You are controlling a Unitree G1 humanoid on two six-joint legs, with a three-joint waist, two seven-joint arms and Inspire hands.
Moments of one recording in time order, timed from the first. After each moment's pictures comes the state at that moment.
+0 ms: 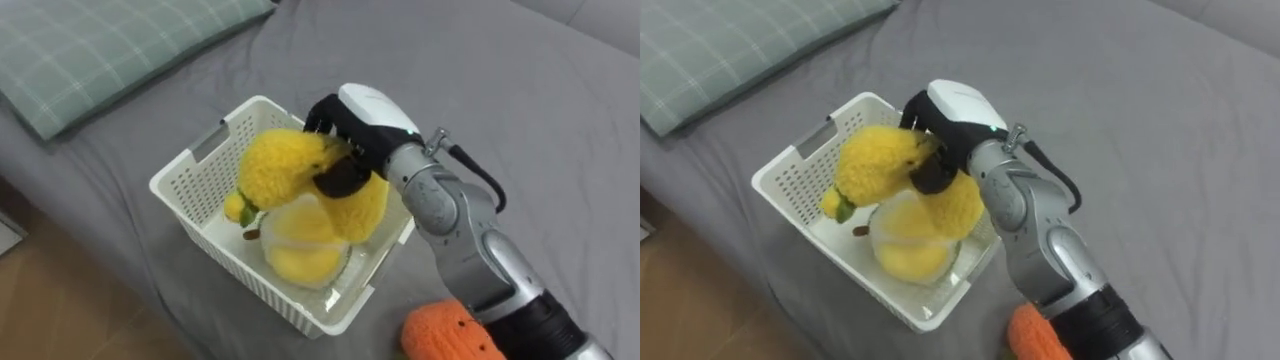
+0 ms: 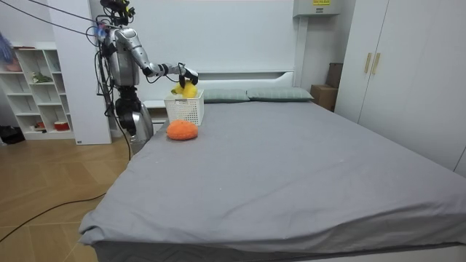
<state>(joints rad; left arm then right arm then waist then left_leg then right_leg) 0.11 0.18 0.03 0.96 0.26 0.18 0.34 -0.43 -0.23 0.45 0.10 -0.67 0.28 0.25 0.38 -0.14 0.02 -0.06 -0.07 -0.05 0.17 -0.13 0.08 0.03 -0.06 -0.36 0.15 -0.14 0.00</state>
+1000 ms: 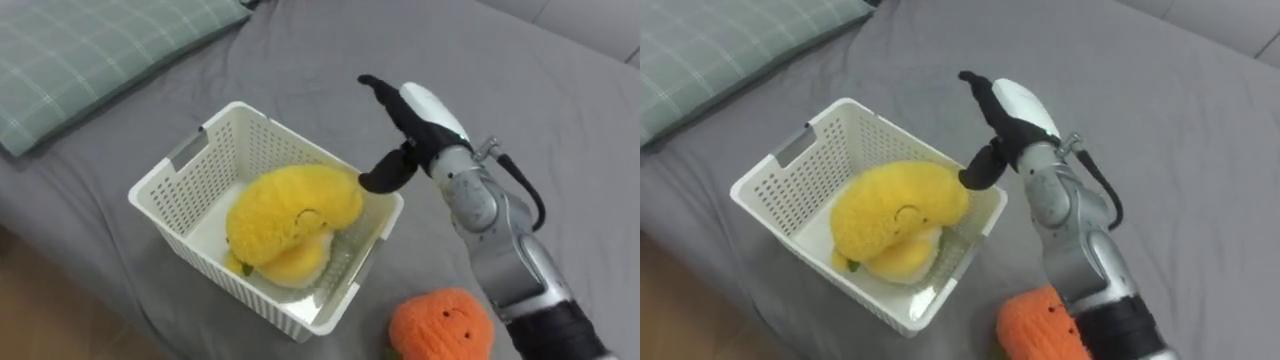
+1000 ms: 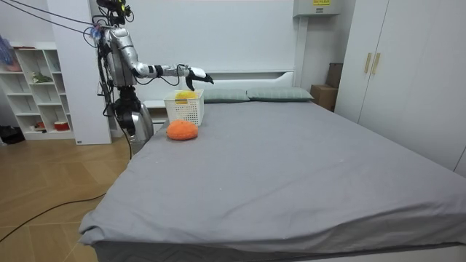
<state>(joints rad) 0.18 0.17 0.12 0.94 0.28 0.18 0.35 -0.24 -0.28 0.16 0.11 -0.53 0.21 0.14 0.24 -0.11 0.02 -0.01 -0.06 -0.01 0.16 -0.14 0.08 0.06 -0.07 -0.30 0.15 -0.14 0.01</state>
